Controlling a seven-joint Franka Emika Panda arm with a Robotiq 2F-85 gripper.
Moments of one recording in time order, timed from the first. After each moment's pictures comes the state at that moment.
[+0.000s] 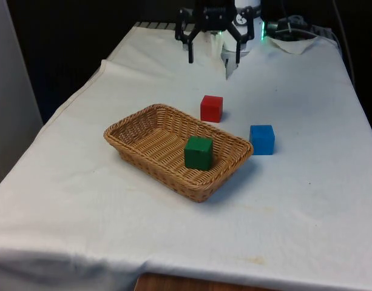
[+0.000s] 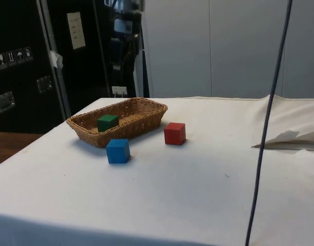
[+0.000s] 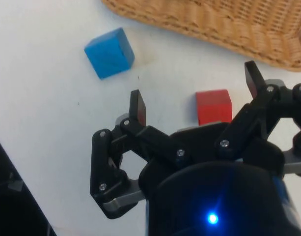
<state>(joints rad) 0.31 0.12 -0.39 -2.18 0.13 2.50 -0.21</state>
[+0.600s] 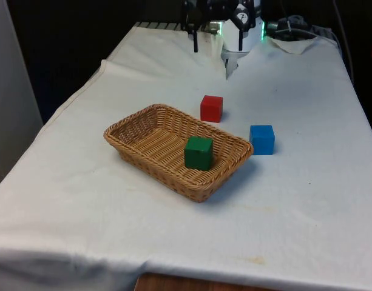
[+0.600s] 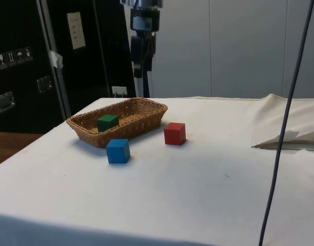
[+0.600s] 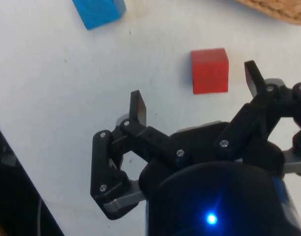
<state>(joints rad) 0.31 -0.01 -0.40 -2.33 0.08 2.47 -0.23</state>
